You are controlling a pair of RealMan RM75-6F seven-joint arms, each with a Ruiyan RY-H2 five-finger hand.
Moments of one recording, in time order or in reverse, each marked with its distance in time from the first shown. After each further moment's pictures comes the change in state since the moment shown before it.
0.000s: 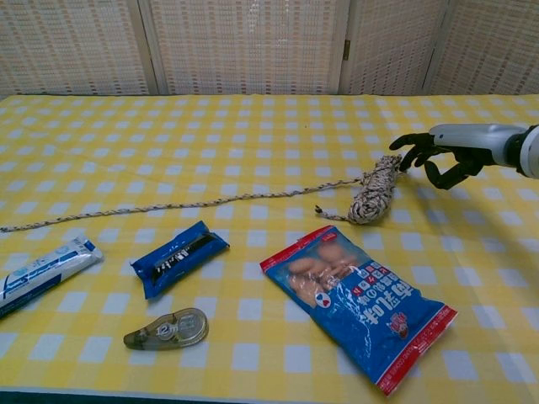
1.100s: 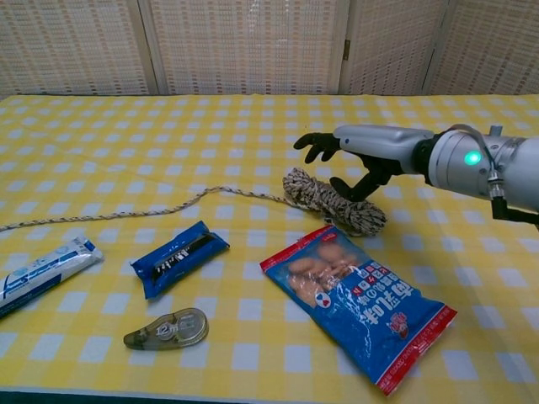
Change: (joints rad) left arm -0.002 0.003 0.001 -0.004 0.010 -0.004 -0.005; right arm 0.091 -0.124 -0.035 -0.084 -0.190 0.162 -0.062
